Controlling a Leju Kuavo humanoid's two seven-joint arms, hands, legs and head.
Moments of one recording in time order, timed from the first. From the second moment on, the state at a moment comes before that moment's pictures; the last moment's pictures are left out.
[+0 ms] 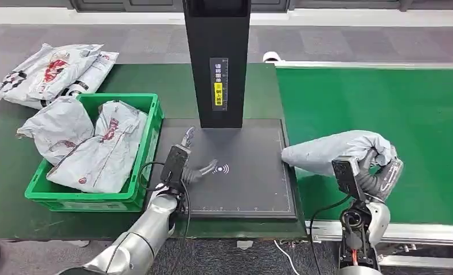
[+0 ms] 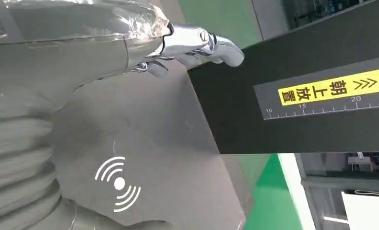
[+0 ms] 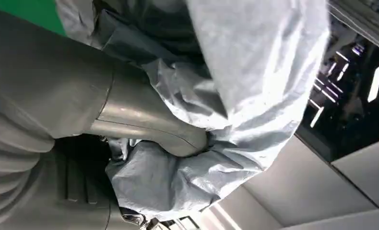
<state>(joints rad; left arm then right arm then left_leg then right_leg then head) -0.62 -0.33 0.01 -0.37 -0.36 0.17 -0.70 -0.31 0.19 -0.45 -1.06 0.86 -0.70 -0.55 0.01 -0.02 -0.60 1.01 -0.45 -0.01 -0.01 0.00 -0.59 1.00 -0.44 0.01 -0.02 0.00</state>
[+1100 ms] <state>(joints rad) -0.62 -0.31 0.01 -0.41 -0.34 0.20 -0.70 -0.49 0.37 0.55 -0.60 0.77 -0.45 -0.20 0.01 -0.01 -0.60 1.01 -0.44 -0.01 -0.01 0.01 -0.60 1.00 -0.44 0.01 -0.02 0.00</state>
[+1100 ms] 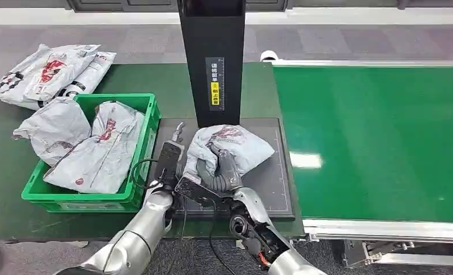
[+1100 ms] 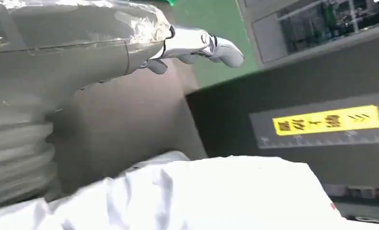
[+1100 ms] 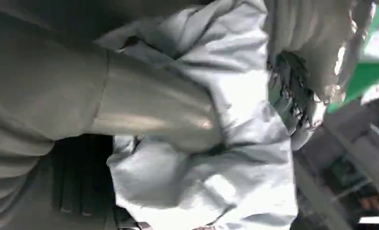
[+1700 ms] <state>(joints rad) -0.61 -0.28 0.01 -0.41 -0.31 0.25 -0.70 -0.37 0.30 0.46 -0.73 0.55 -0.43 -0.44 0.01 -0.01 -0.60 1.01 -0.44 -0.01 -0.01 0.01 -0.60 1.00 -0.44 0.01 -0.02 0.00</state>
